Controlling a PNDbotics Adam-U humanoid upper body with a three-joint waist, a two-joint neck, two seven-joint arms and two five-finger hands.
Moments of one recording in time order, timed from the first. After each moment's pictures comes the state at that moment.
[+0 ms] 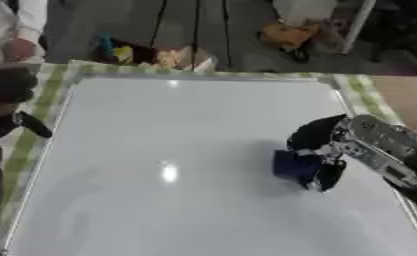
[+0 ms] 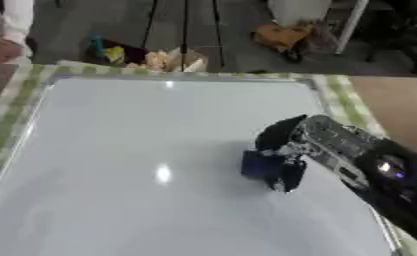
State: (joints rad) left arm -0.41 0.12 -0.10 -1.98 -0.21 -0.24 0.06; right arm -0.76 -0.86 0.56 -1.49 0.91 -0.17 0.90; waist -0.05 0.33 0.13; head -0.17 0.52
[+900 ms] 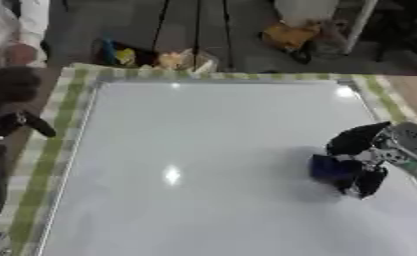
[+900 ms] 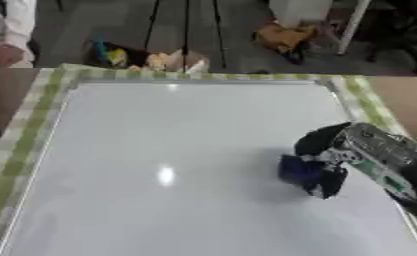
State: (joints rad) left arm -0.41 0.12 -0.10 -1.98 -0.21 -0.24 0.06; right arm -0.65 -0.96 0.48 -1.53 0.89 -0.12 0.90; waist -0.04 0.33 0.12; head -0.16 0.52
